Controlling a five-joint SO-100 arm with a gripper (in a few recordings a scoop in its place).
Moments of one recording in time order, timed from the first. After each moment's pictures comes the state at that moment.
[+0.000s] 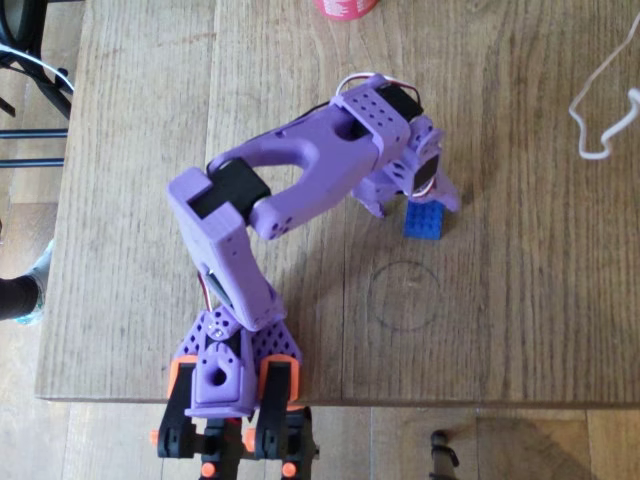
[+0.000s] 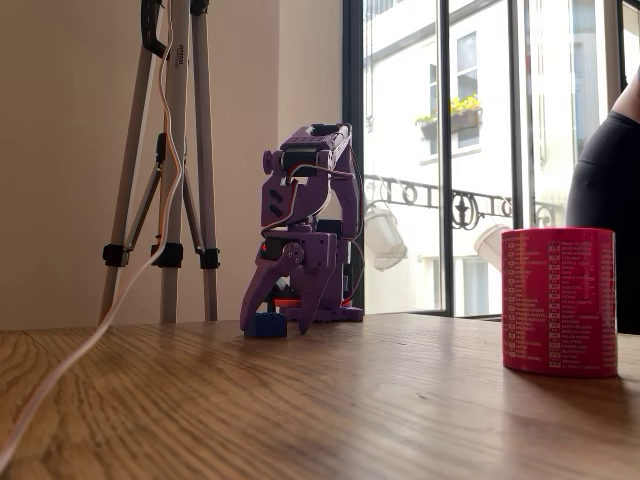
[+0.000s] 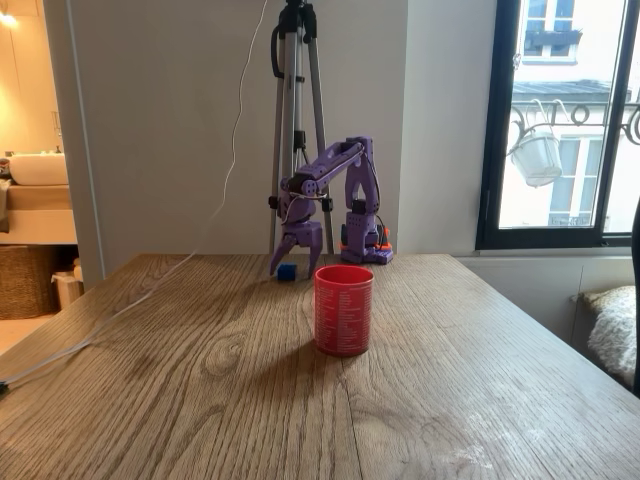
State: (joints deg) arm 48.7 82.3 111.2 68.2 36.7
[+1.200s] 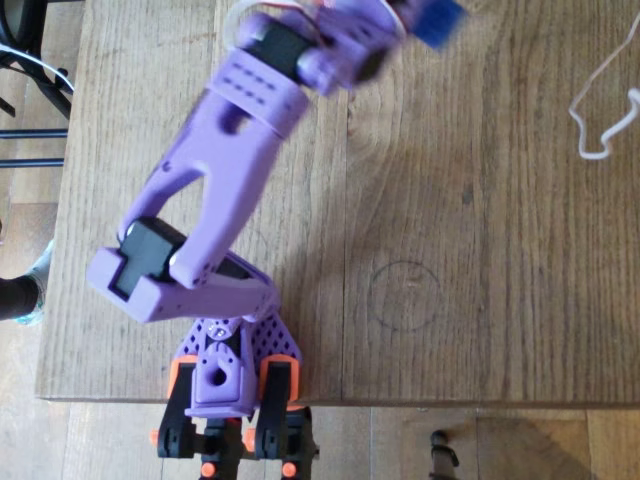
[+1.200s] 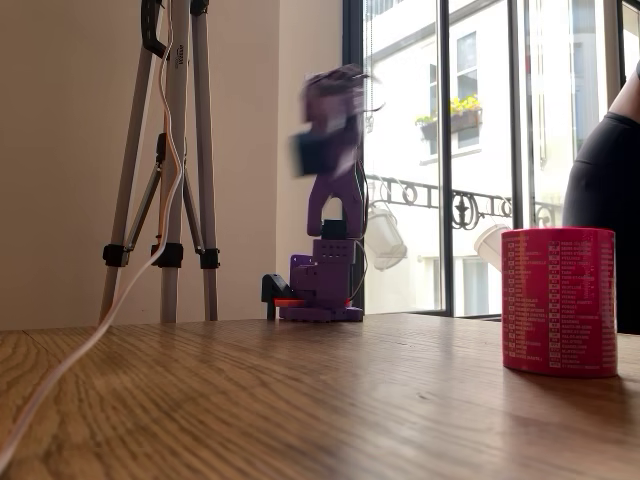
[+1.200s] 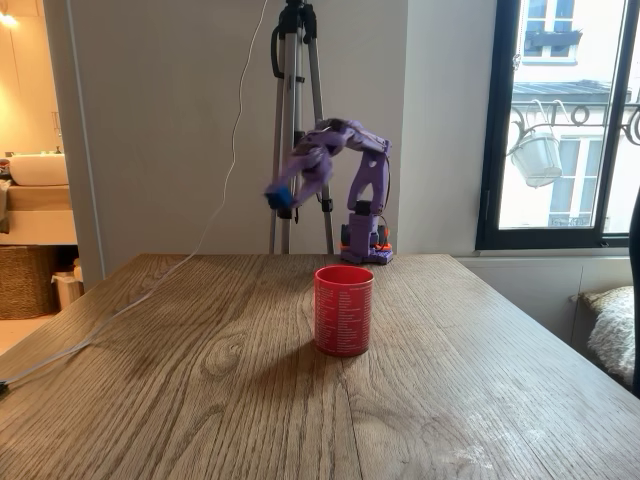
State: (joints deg) arm 30.2 112.1 99.8 52.6 2.6
